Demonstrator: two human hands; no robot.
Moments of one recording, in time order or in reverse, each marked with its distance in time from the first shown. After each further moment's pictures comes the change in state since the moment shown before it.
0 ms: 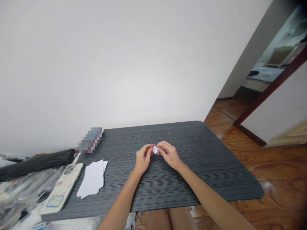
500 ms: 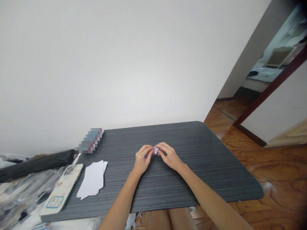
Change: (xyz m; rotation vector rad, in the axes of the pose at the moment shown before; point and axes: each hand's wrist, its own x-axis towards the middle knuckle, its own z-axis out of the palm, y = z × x) left_hand 0.002 0.002 -0.004 0.199 0.005 0.245; right_hand 0.000 -0.002 -0.007 -0.239 -0.097 -0.111
